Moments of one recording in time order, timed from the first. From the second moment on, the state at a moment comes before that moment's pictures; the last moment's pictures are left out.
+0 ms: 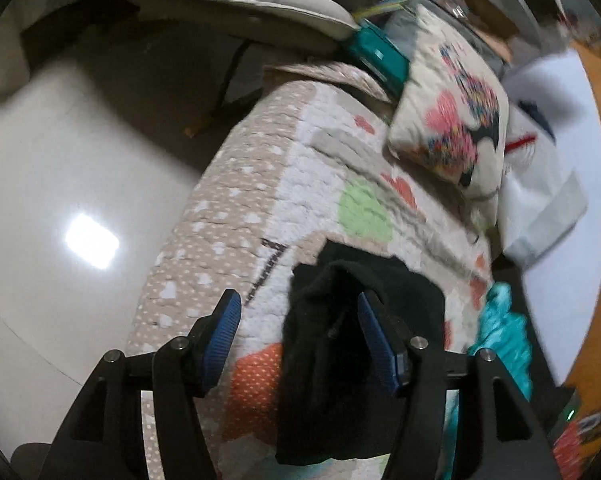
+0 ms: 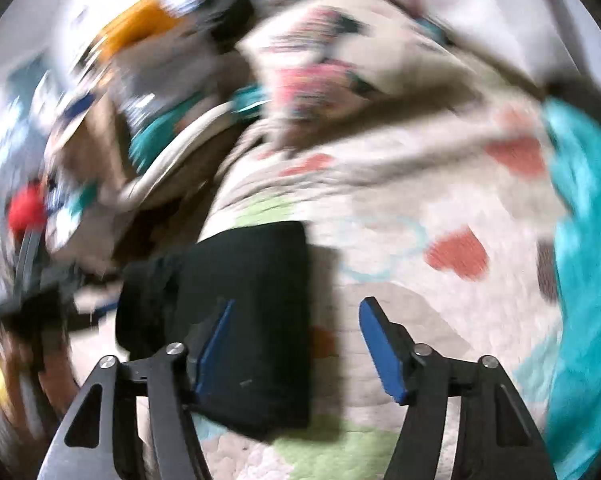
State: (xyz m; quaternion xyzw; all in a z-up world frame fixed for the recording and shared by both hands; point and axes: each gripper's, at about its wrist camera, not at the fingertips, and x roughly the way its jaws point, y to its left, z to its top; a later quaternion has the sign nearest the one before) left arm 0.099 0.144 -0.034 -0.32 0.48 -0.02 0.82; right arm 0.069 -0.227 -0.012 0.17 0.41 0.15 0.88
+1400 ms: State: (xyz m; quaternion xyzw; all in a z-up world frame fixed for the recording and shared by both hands) left arm 0.079 0.187 -0.074 -0.44 0.47 -0.01 0.77; right arm 0.084 -0.232 -0.061 0.19 0.48 0.13 0.85
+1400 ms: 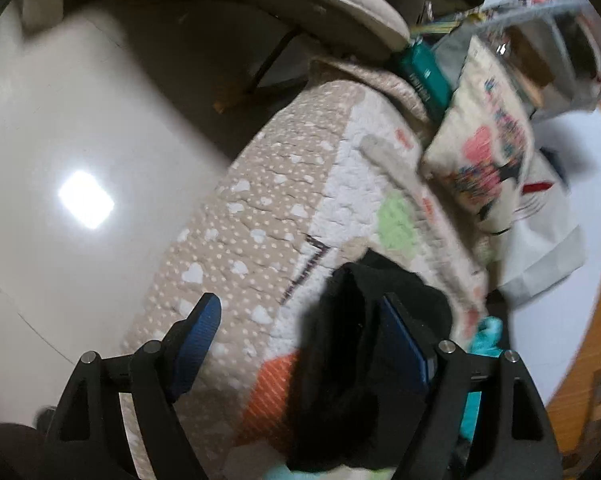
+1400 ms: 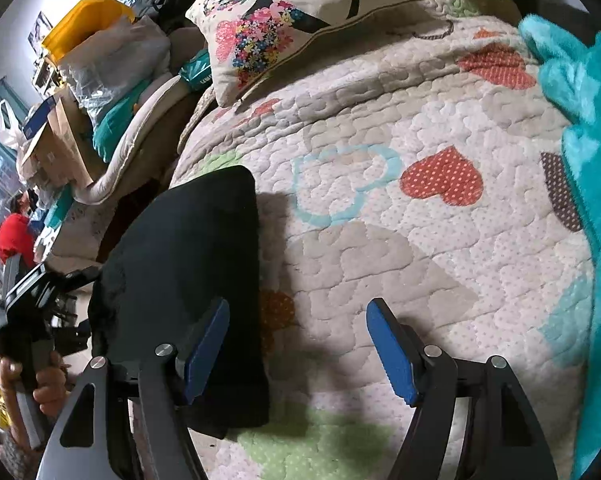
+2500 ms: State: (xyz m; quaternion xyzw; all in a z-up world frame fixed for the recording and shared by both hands) left arm 0.060 0.115 -0.102 -0.41 0.47 -0.17 0.77; right arm 0.100 -0.214 -0.055 0.22 0.49 0.17 0.83
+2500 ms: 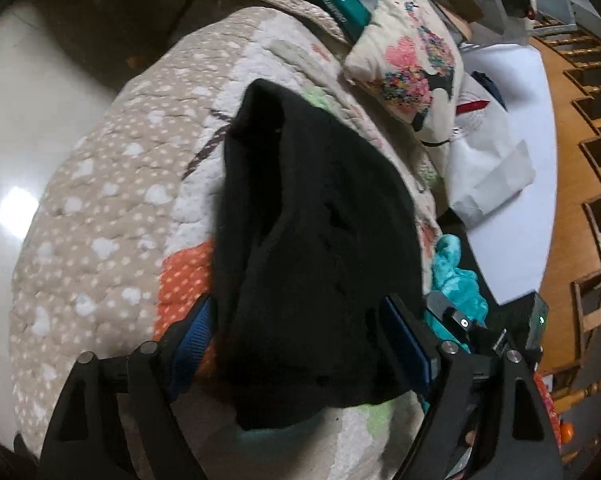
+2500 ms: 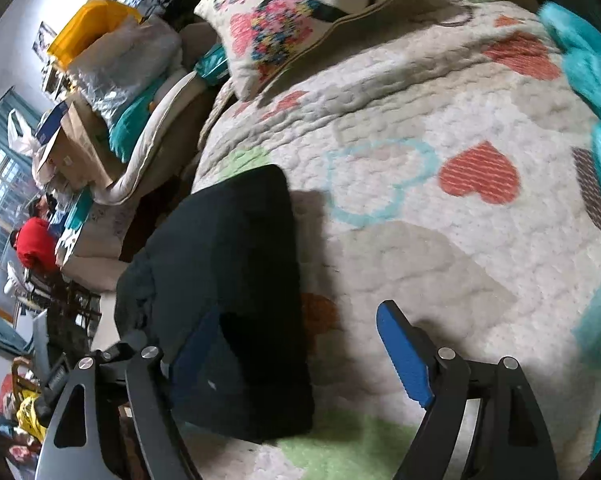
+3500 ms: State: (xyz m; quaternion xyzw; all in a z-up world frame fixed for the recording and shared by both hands) left arm 0.060 0.091 -0.100 -0.37 0.48 -0.19 0.77; right arm 0.157 -0.142 -0.066 0.14 0.57 0.25 0.77
